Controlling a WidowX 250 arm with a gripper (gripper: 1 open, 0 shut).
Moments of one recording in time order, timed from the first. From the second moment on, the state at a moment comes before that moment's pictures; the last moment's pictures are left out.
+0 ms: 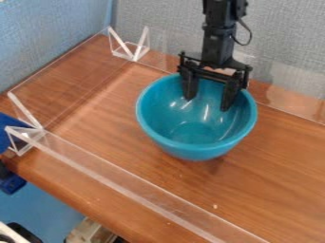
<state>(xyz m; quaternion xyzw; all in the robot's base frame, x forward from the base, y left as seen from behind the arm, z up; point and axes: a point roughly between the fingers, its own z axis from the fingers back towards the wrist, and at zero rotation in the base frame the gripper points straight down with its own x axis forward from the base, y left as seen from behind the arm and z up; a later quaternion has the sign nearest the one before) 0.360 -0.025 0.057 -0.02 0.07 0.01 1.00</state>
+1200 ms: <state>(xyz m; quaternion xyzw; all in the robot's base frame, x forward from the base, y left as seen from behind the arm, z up) 0.357 -0.027 0.030 -0.02 0.08 0.01 1.00</state>
